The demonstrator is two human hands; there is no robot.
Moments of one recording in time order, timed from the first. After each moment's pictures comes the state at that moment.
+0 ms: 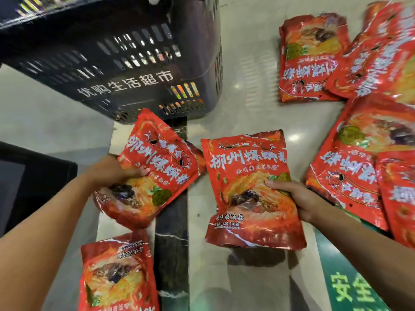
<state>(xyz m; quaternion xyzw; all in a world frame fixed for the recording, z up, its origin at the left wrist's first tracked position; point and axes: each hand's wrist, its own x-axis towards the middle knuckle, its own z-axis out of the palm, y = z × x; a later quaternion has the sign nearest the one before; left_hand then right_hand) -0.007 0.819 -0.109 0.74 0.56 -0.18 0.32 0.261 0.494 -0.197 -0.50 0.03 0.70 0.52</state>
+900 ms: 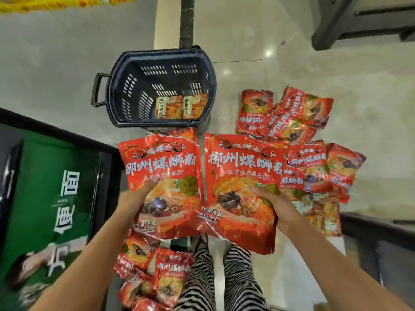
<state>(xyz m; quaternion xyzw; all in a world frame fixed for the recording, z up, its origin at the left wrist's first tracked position) 0.002 0.601 0.394 0.44 0.73 -0.01 0.52 0.258 0.379 0.368 -0.61 0.11 0.61 0.49</state>
